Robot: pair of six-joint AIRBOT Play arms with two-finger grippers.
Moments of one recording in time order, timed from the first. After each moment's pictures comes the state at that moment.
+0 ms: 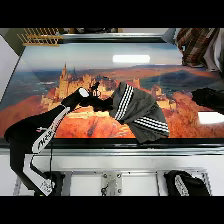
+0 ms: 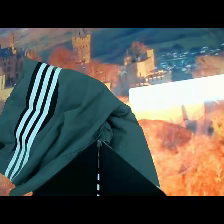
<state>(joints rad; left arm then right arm) -0.37 -1.80 1.32 0.74 -0.87 -1.50 -0.24 -0.69 1.02 -1.18 1.07 1.51</state>
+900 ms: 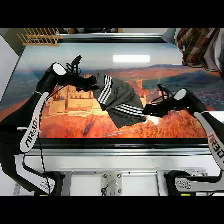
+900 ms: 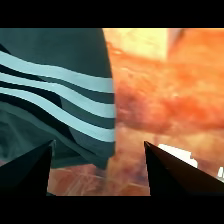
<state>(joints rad) -0.18 -1.73 1.59 0.90 -1.09 -1.49 0.00 -1.50 1.02 -1.02 1.03 1.31</state>
